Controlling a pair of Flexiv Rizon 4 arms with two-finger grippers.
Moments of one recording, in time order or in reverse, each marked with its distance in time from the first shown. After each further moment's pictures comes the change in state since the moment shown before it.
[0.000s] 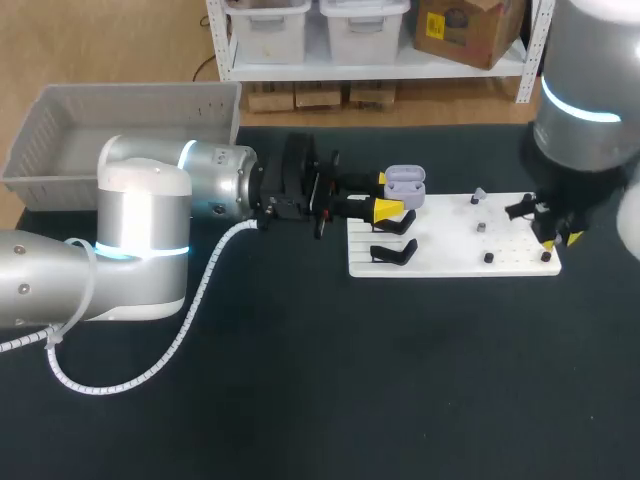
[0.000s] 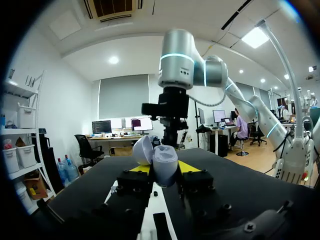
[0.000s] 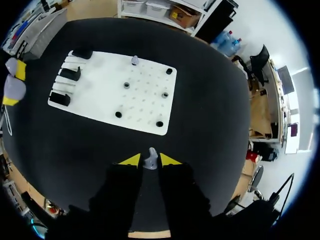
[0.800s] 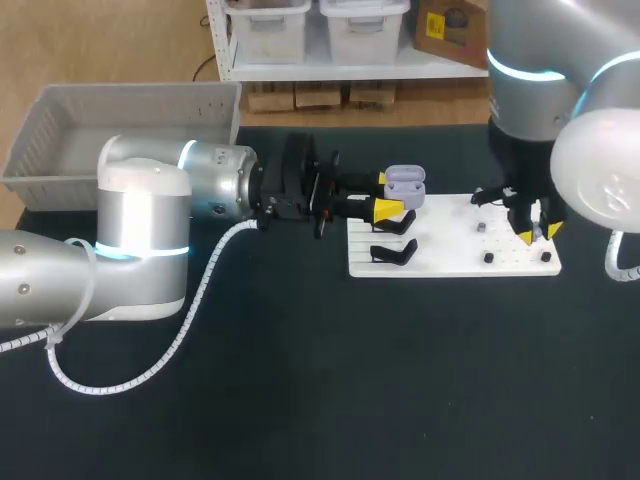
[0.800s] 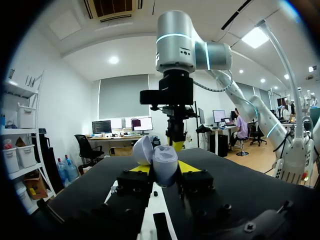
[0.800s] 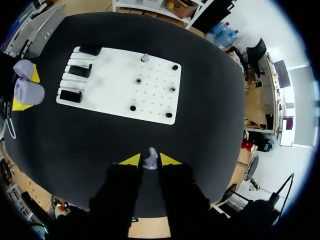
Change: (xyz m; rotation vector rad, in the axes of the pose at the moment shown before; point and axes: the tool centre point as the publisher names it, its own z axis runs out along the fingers) left arm 0.000 0.000 0.000 0.000 0.000 0.000; right arm 0.002 0.028 -0.029 0.041 0.099 0.018
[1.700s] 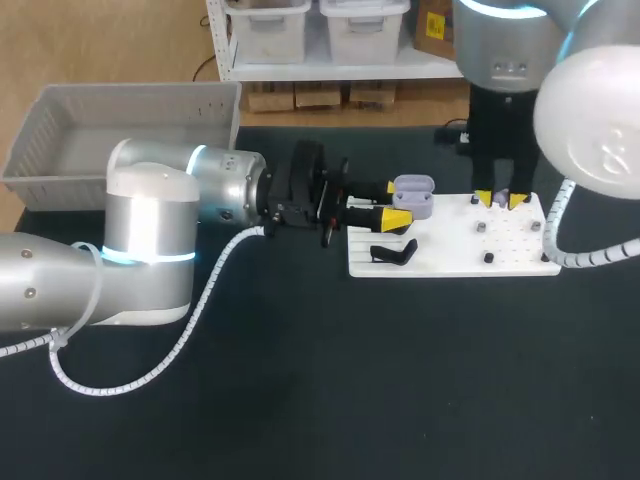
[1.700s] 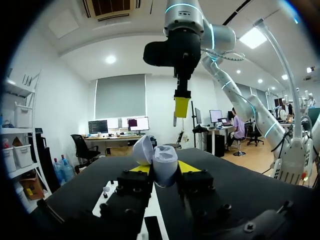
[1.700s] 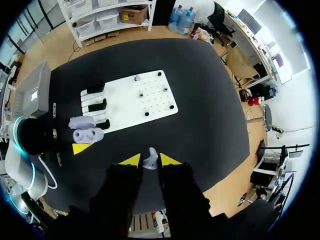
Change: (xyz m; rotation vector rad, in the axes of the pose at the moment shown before) left arm 0.005 -0.012 0.012 0.031 -0.002 -0.003; right arm 0.001 0.050 -0.087 -0.067 -0.069 0.471
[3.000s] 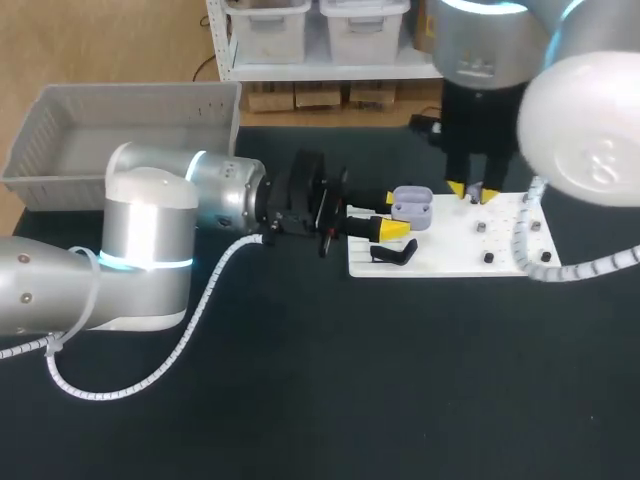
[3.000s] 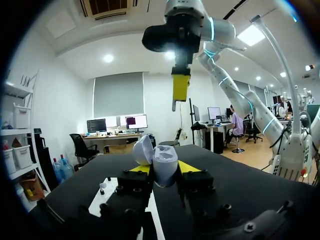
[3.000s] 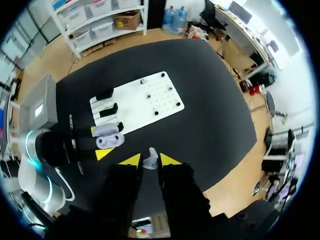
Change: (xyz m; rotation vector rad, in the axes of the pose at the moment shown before) left arm 0.009 -0.010 -0.002 0.012 0.022 0.013; right arm 0.008 0.031 -0.021 -0.027 -0.044 0.158
